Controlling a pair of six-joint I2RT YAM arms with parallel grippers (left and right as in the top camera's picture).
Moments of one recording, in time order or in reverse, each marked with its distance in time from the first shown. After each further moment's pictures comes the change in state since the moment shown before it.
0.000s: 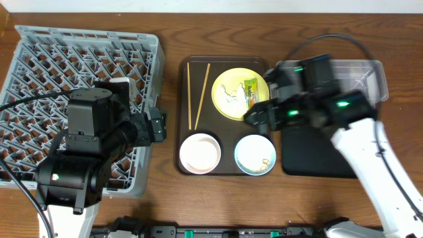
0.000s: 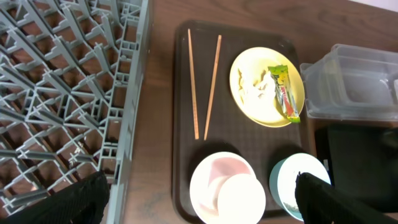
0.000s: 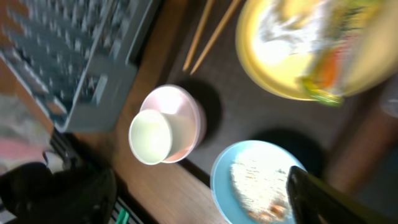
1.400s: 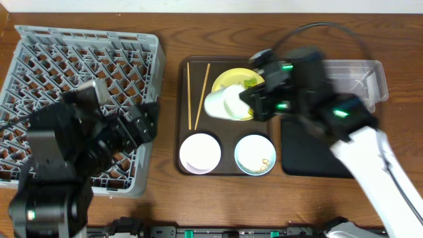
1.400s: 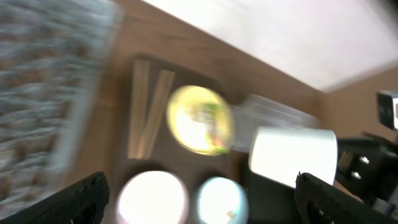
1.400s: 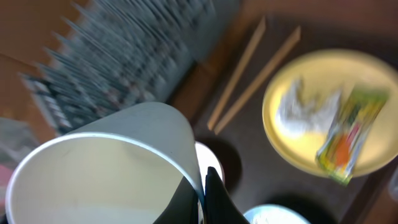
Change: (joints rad) left arm 0.153 -0.081 0.066 0.047 0.294 -0.200; right arm 0.053 -0.078 0.084 0.179 0.029 0.074
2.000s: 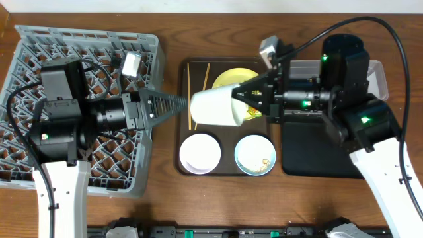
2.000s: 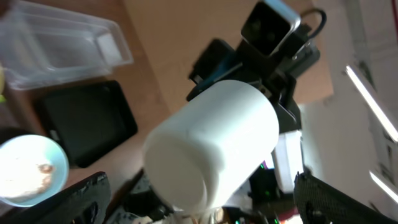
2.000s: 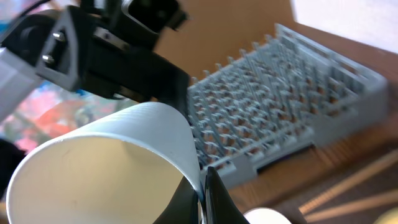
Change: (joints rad) left arm 0.059 0.259 0.003 0.108 0.998 0.057; right arm -0.053 -0.038 0.002 0.281 -0.552 -0.063
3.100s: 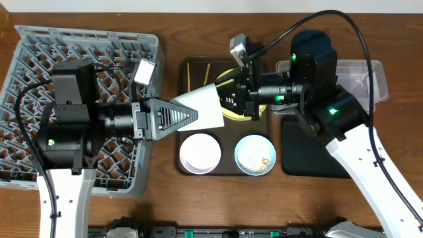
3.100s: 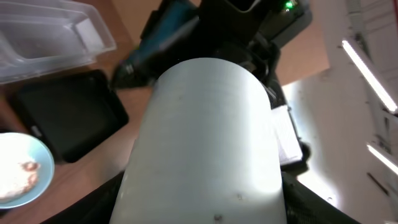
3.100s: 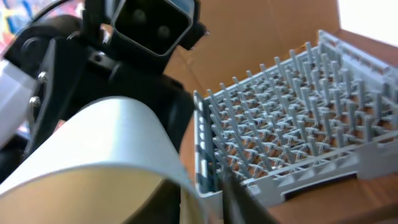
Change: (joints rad) left arm -0.075 -0.028 0.000 0.004 -0.008 0.021; right arm 0.105 0.096 0.000 0.207 -0.015 0.113
